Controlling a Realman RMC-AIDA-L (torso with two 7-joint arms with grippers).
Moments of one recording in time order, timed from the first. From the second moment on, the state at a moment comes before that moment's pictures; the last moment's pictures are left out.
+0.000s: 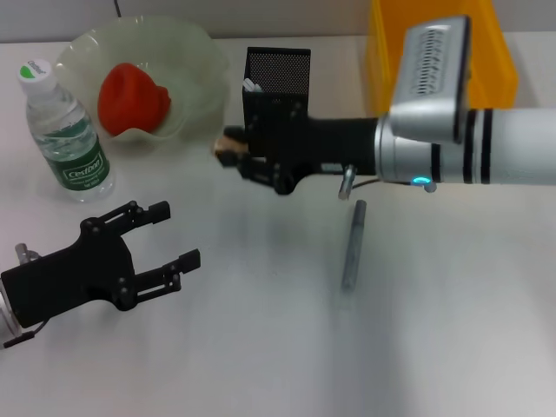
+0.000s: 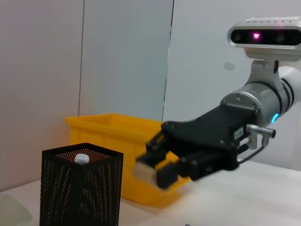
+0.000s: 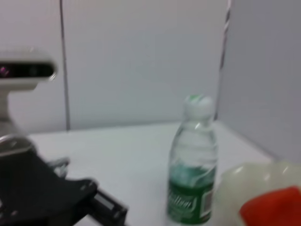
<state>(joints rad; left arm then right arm) -0.35 -2.04 0.57 0.34 1.90 1.62 -0.82 0.70 2.09 -1.56 -0.56 -1.27 -1.03 1.13</state>
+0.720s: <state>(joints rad) -0.35 -2.04 0.54 0.34 1.90 1.62 -0.83 0.72 2.09 -1.55 -0.44 -0.80 -0.85 0.84</state>
